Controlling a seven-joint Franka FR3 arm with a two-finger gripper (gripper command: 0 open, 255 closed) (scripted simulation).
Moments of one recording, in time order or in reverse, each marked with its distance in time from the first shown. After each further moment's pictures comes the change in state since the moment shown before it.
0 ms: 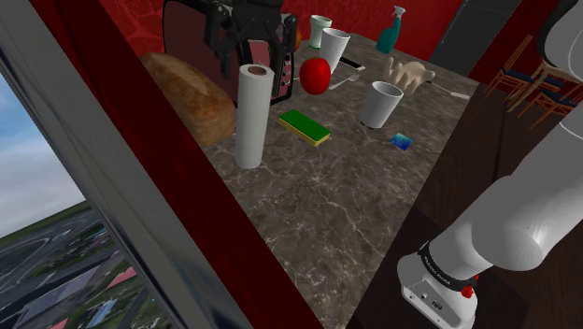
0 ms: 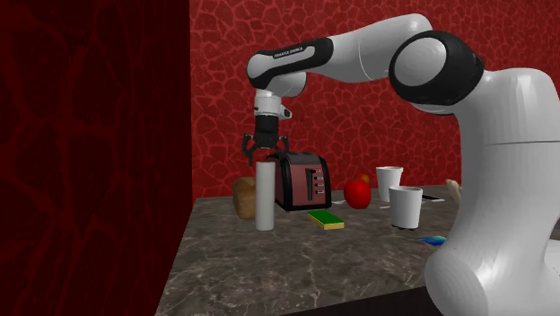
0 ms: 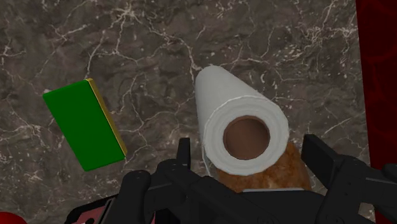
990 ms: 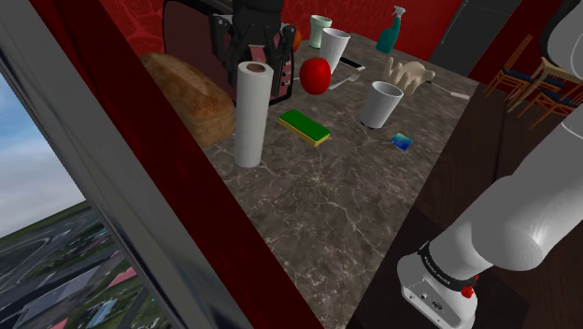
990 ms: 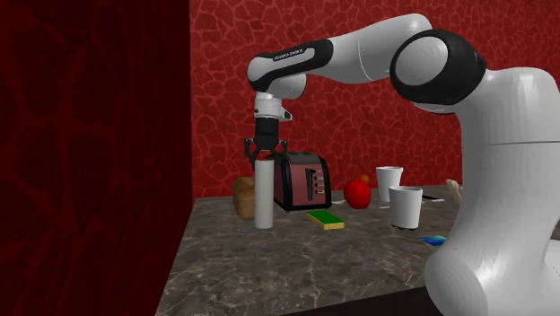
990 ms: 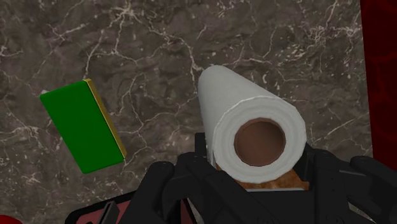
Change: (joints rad) arm -0.003 -0.009 -0.002 -0.028 0.004 0.021 -0.005
